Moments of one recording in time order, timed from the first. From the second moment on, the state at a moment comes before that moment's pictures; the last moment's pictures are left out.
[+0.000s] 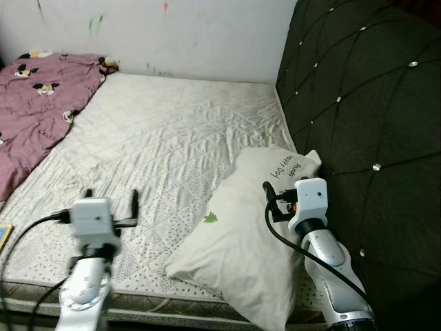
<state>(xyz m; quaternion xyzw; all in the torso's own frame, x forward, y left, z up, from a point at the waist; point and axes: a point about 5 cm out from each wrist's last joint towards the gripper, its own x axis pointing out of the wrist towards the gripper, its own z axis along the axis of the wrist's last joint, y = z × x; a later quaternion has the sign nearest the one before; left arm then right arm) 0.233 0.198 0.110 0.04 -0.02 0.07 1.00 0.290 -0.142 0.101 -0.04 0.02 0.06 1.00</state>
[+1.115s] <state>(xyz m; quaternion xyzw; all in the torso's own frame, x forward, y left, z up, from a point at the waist) 0.241 0.180 0.114 0.03 -0.03 0.04 1.00 0.293 -0.142 0.104 -0.05 0.02 0.07 1.00</state>
